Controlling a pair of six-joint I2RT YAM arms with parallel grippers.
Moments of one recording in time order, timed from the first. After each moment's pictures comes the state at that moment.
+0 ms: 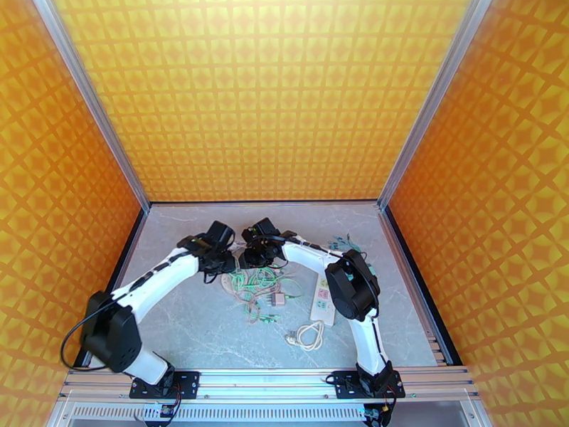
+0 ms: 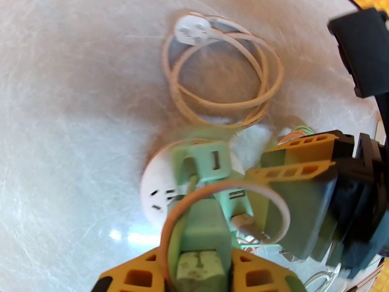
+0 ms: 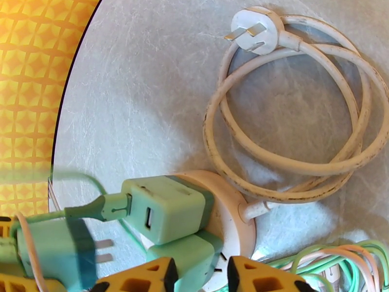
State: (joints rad) left arm -0.49 1.54 1.23 -0.84 -0.05 -0.66; right arm 0.65 2.14 1.64 -0.52 -0.47 0.38
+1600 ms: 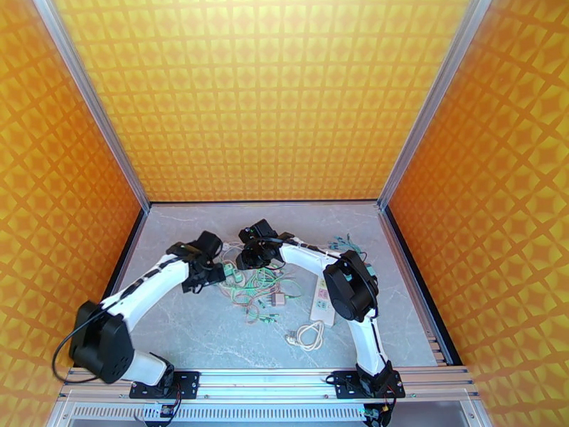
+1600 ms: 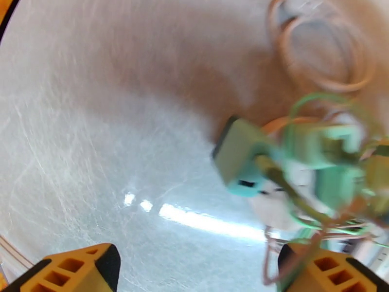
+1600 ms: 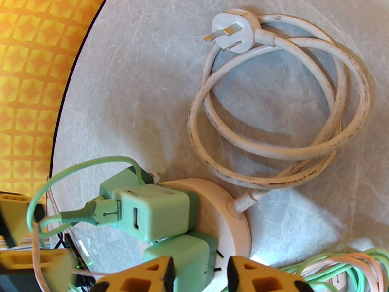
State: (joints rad) left arm -0.43 1.44 1.19 -1.01 -0.17 -0.74; right arm 0.67 2.14 1.64 -0.49 -0.45 0.38
